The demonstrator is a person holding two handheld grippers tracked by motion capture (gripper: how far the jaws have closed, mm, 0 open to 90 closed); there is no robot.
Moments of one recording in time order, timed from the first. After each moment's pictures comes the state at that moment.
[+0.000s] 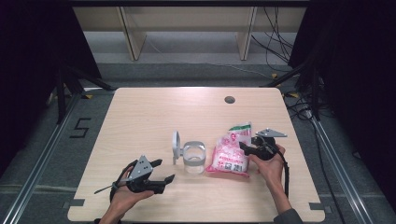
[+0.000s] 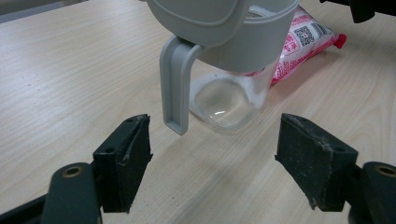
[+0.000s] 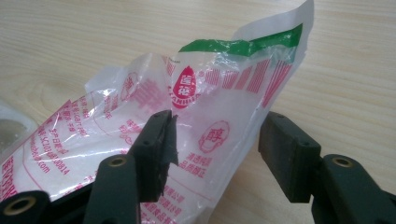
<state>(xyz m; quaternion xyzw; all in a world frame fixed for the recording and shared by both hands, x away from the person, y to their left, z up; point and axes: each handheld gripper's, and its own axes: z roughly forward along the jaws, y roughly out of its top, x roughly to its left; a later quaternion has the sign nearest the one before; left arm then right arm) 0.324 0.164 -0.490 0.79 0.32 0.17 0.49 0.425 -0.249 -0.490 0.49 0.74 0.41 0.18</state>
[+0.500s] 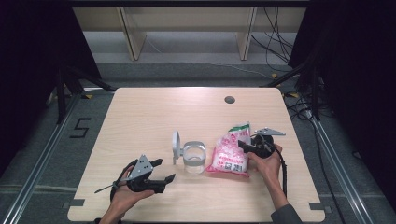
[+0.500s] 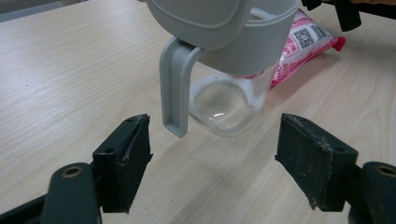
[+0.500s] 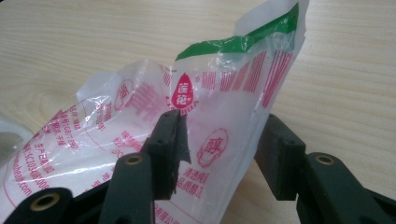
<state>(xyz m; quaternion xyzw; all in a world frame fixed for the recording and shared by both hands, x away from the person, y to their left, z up) 0.326 0.163 -0.490 0.79 0.32 0.17 0.49 0.437 -0.249 -0.500 0.51 0.73 0.42 0.17</state>
